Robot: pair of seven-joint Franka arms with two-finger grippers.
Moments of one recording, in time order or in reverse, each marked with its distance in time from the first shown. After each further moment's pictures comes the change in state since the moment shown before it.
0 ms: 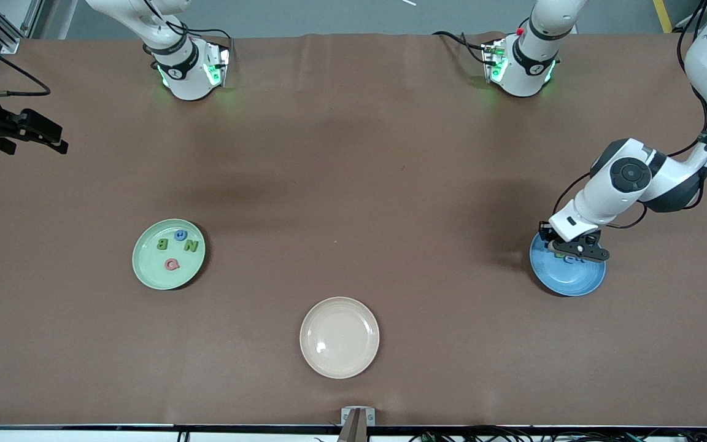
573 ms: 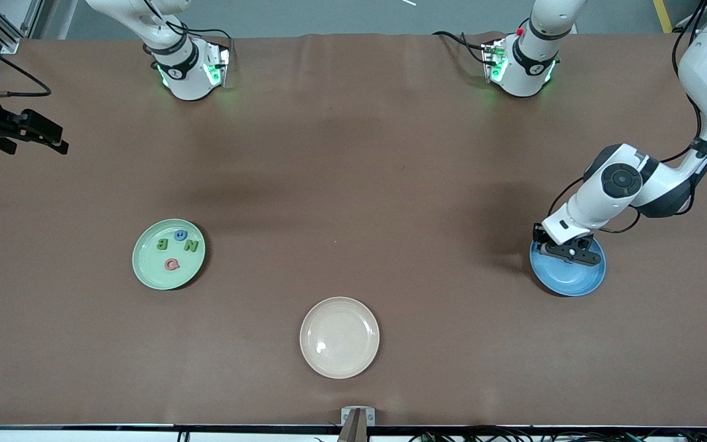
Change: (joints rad) left arm -0.052 0.004 0.041 0.028 0.000 0.000 0.014; right arm 0.000 0.000 0.000 0.000 0.000 0.000 0.007
